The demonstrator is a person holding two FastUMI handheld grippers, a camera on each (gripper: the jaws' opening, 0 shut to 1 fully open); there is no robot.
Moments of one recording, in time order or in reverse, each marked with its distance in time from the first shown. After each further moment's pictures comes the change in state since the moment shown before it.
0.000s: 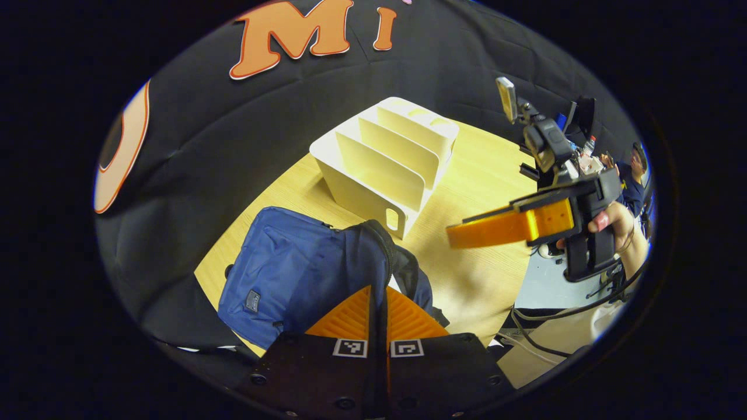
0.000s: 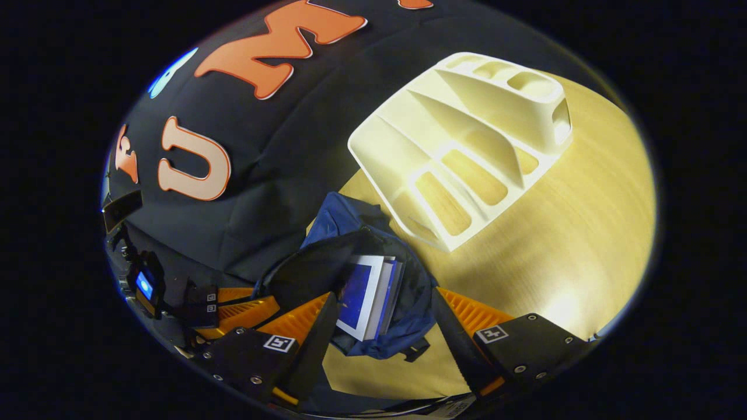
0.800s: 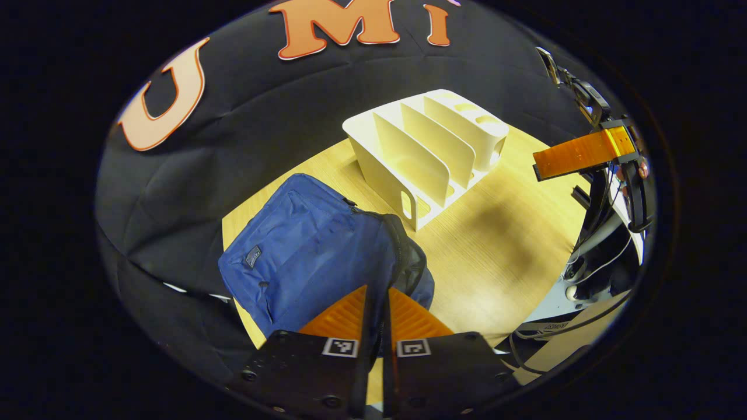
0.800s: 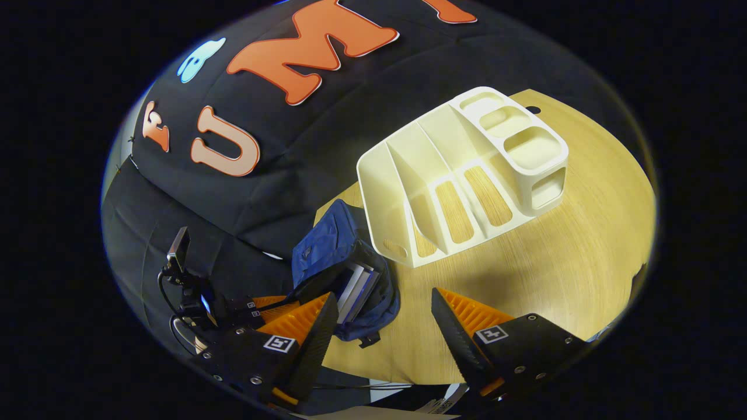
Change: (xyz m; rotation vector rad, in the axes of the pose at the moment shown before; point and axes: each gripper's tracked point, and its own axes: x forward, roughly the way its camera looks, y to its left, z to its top) left arm 0.021 -0.065 -0.024 -0.279 0.030 0.273; right arm -0.074 -0.058 0.058 -0.203 0.128 0.106
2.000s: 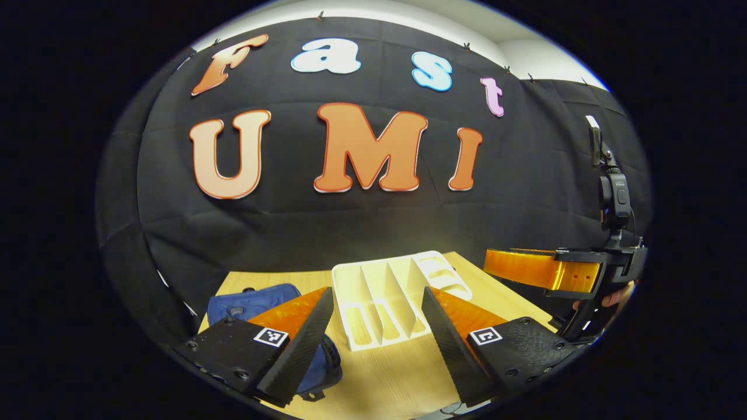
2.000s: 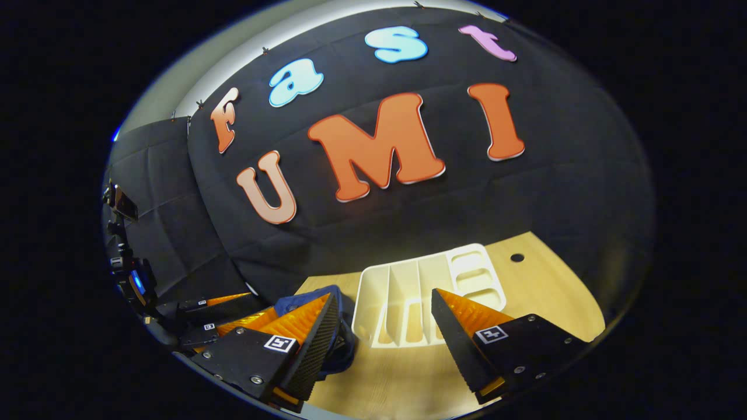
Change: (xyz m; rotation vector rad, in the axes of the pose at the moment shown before) left arm -0.160 -0.095 0.190 -0.319 -0.727 0.165; right arm -0.151 0.024 0.134 -0.422 -0.602 -0.103
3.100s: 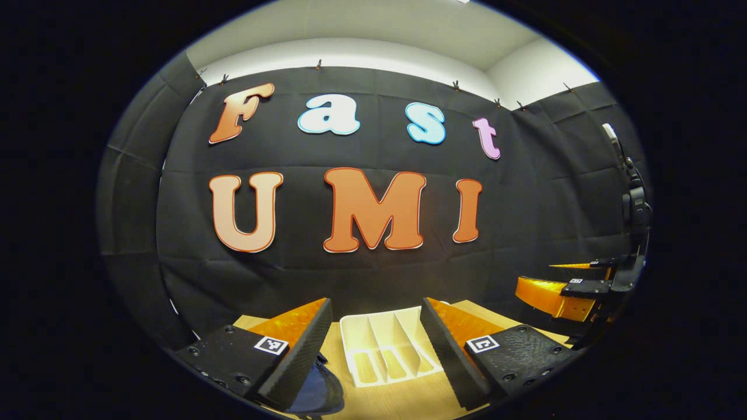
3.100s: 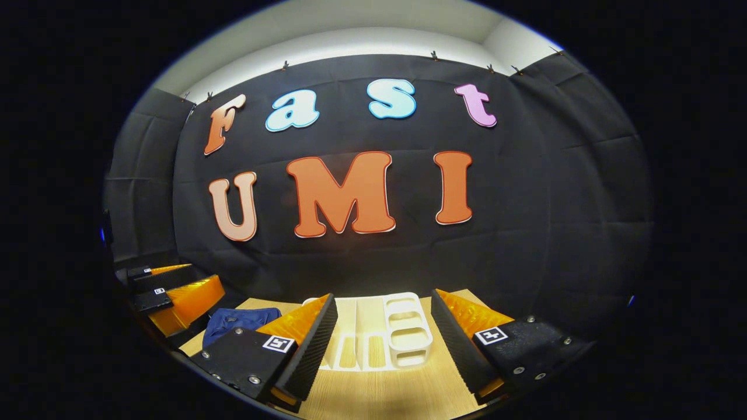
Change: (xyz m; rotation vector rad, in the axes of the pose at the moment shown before) left arm -0.029 -0.017 0.033 0.024 -0.287 0.063; right arm -0.046 -0.038 0.019 -0.140 -0.217 -0.208
